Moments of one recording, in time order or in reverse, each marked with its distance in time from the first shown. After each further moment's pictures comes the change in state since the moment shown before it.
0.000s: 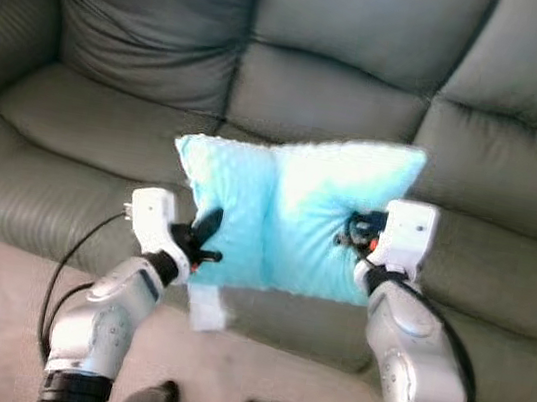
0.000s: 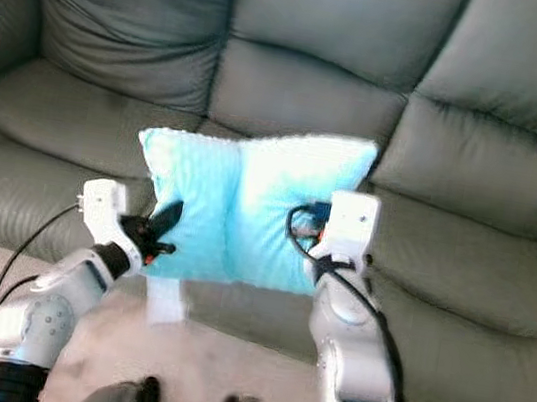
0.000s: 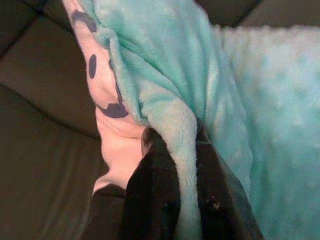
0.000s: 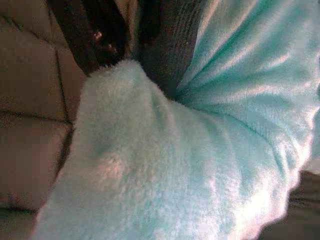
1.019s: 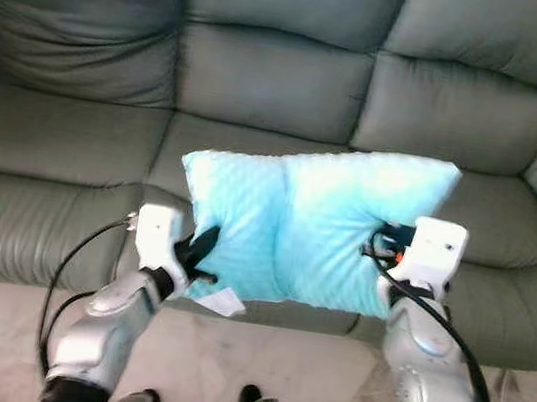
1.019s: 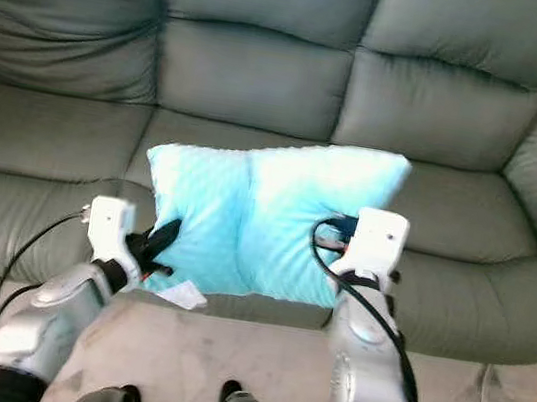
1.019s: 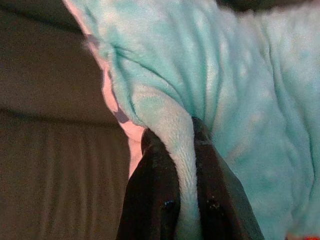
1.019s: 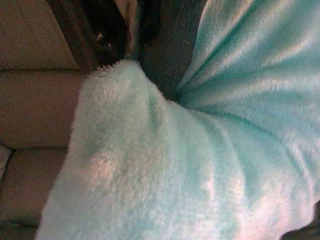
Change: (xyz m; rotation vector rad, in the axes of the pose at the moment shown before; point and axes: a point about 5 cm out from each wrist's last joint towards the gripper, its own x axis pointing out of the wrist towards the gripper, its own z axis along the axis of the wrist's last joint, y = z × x) left arm -0.003 0.020 -0.013 0.179 -0.001 0.021; right arm -0.007 -0.022 -0.009 -0.020 -0.033 -0.111
